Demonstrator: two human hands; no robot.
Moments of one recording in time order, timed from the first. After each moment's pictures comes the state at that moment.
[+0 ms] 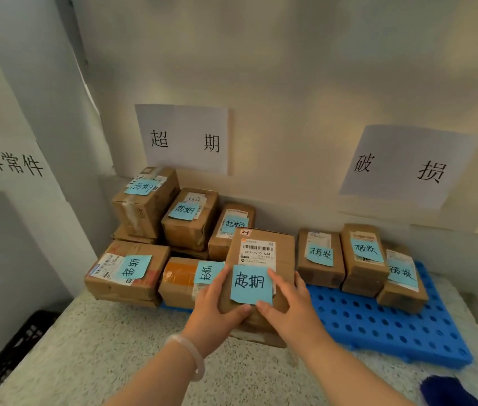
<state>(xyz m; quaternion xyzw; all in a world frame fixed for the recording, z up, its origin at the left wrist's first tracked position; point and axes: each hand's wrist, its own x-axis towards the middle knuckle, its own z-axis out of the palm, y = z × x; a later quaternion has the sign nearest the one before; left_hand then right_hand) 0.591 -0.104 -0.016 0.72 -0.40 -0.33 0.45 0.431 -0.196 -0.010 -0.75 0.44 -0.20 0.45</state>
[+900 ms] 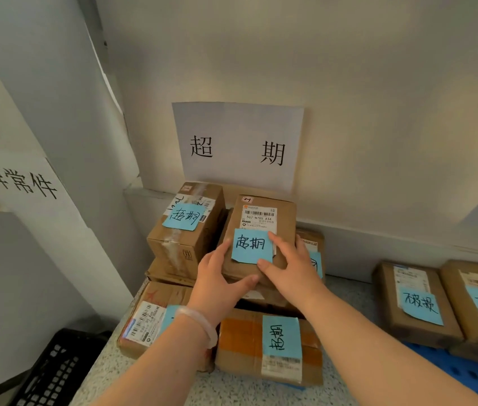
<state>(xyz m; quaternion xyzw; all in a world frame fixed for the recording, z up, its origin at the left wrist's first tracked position) 0.818 -0.199 0.009 0.77 -0.38 -0.24 0.45 0.693 -0.311 0.011 -0.77 0.45 -0.18 0.42</state>
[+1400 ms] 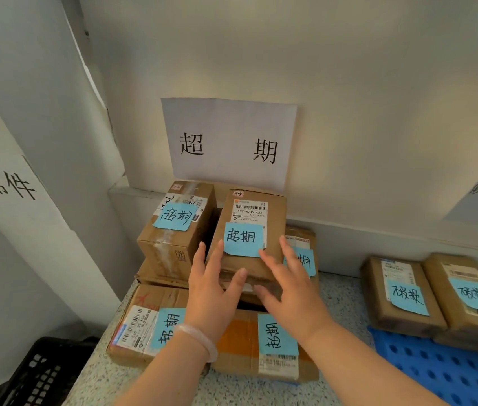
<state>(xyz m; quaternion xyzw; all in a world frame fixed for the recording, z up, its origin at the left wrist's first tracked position) 0.813 -0.194 -0.006 0.78 -0.40 -0.17 0.45 0.669 -0.276 0.001 -0.87 0.39 -0.15 0.28</state>
